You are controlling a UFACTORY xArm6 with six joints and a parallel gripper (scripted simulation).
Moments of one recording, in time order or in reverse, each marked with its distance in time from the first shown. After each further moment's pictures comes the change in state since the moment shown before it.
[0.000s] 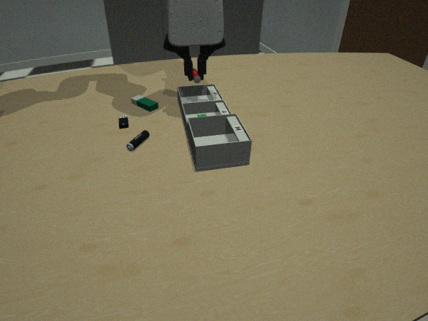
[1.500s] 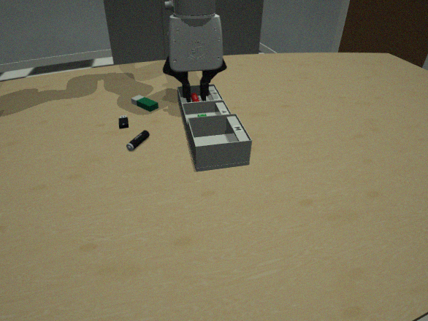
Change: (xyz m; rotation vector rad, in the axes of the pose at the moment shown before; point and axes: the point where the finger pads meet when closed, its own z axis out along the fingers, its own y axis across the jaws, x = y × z) arm 0.000 0.000 0.048 0.001 0.000 0.000
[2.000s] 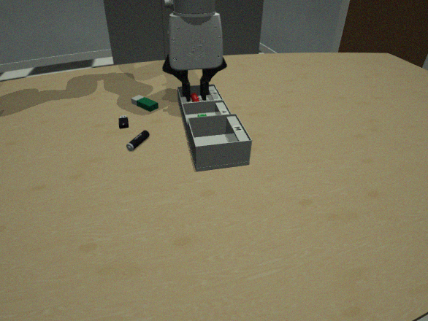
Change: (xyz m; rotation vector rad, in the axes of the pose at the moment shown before) arm 0.000 0.000 -0.003 0.000 0.000 0.000
